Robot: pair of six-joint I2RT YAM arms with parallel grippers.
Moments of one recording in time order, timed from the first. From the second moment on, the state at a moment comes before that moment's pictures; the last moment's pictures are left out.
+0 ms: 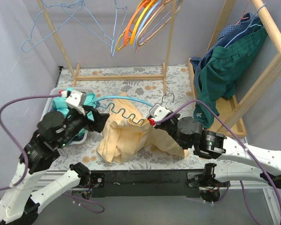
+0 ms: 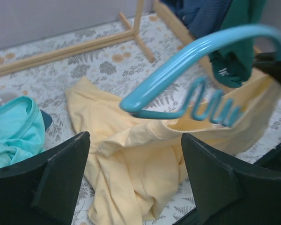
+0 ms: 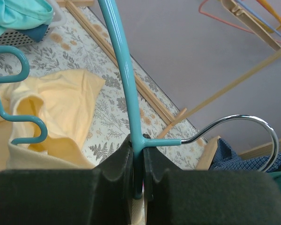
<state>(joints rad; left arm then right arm) -0.67 0.64 1.16 -0.71 -0.14 -0.18 1.31 0.95 0.99 -0.11 0.66 -0.51</state>
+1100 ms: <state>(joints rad) -0.67 0.72 1.26 -0.90 0.27 -0.14 1.18 0.82 0.95 -0.41 0.19 -0.50</state>
